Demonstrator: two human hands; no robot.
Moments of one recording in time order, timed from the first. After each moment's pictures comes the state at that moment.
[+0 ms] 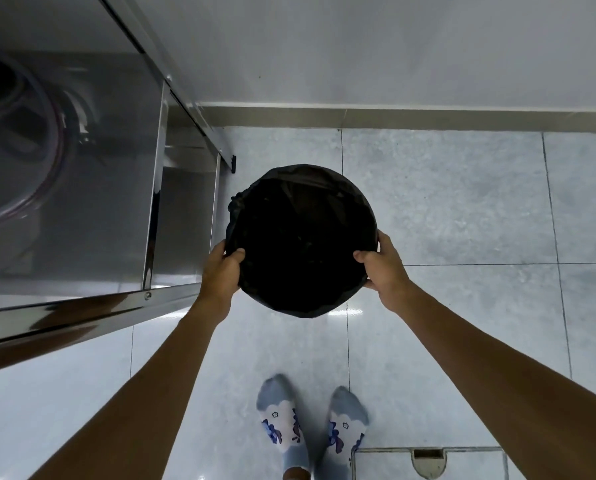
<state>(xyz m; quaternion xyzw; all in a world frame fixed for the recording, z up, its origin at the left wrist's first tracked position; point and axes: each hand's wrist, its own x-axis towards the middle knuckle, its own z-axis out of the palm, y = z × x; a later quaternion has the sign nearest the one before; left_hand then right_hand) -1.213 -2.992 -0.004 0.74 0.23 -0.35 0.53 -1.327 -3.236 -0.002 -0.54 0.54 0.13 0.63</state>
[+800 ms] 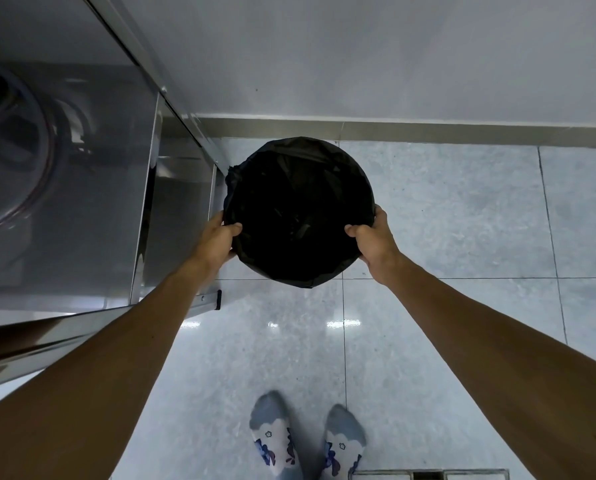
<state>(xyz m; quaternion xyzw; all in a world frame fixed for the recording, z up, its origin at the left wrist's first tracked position) -1.144 -3.015 -0.008 0.73 0.15 -0.40 0.53 -1.266 -3.259 -0.009 -0.56 0.51 0.10 0.64</state>
